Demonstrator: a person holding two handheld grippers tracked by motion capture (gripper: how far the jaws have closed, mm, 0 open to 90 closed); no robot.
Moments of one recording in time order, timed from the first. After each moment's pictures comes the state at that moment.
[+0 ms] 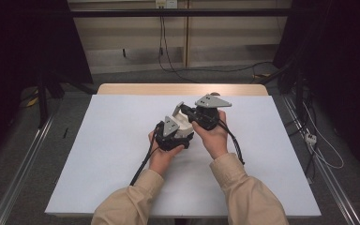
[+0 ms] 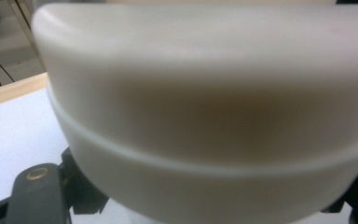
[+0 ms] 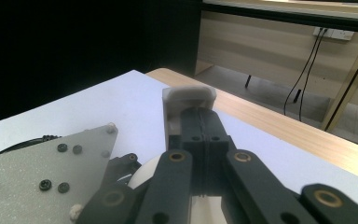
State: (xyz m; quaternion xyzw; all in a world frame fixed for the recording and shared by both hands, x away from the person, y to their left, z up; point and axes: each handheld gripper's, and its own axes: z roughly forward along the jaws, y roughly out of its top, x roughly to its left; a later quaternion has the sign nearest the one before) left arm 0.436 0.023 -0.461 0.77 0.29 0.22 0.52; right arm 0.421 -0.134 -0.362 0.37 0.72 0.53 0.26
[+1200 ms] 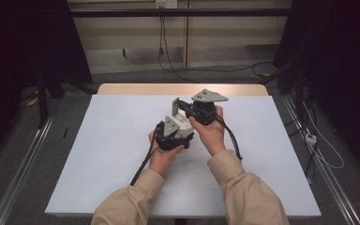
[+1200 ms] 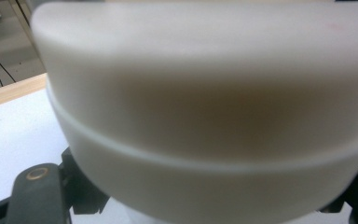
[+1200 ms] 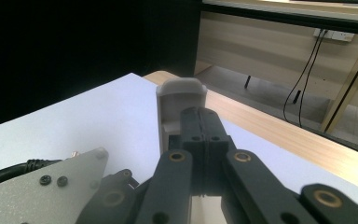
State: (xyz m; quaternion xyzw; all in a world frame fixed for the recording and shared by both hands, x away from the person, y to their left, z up) left arm 0.436 0.023 -0.461 0.77 0.29 0.23 0.52; right arm 0.434 -0.128 -0.355 0.37 0.72 0.53 0.26
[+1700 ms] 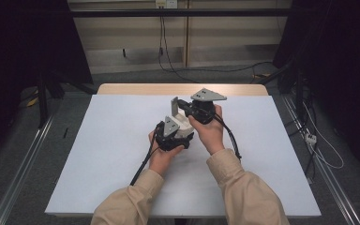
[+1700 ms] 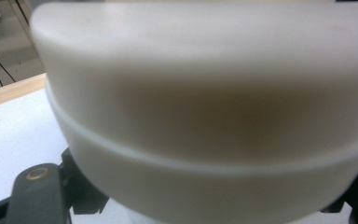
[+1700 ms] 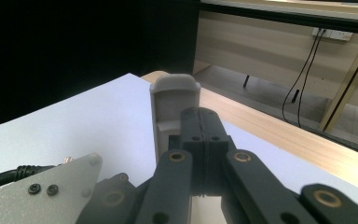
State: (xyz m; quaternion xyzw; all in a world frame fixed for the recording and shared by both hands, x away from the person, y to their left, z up) left arm 0.436 0.023 -0.461 0.77 0.29 0.23 0.52; right arm 0.438 -0.126 -0.356 0.37 0.72 0.53 0.26
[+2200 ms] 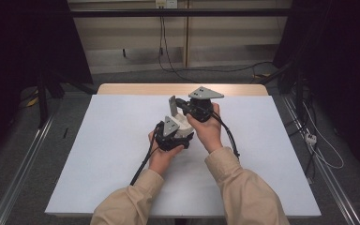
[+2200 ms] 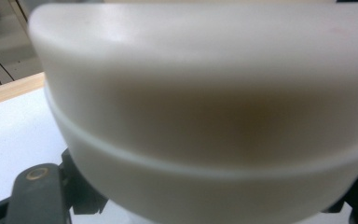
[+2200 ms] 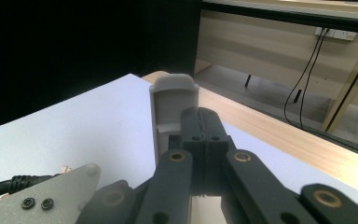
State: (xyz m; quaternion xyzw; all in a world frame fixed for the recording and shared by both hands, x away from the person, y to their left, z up) left arm 0.436 0.023 -0.461 0.77 0.30 0.22 0.52; right arm 0.445 -0.121 -0.355 0.37 0.72 0.53 0.25
